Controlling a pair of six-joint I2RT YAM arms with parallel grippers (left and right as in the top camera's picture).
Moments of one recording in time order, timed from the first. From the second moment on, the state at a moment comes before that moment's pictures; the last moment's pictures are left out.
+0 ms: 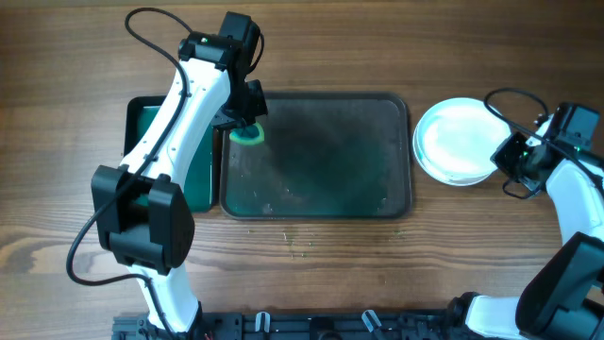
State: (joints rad) left arm -0.29 1.98 1.77 -1.25 -0.02 -0.53; right arm -0.44 1.55 0.93 -0.54 -0.16 0.30
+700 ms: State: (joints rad) left arm -0.08 1.88 1.77 -1.46 -0.05 -0.42; right arm -0.36 1.54 1.09 -0.83 -0.33 0.25
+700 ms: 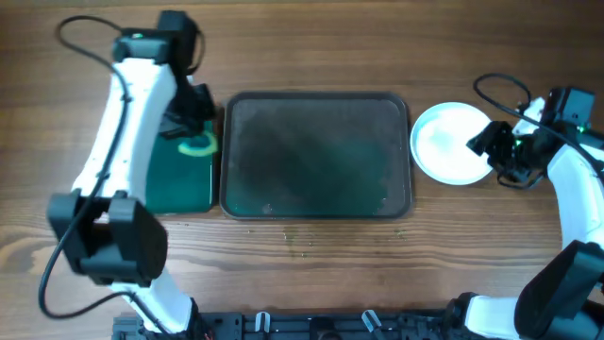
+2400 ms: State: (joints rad) left arm 0.08 1.63 1.64 -1.23 0.06 -0.14; right arm -0.07 0.88 1.51 -1.23 -0.45 0.07
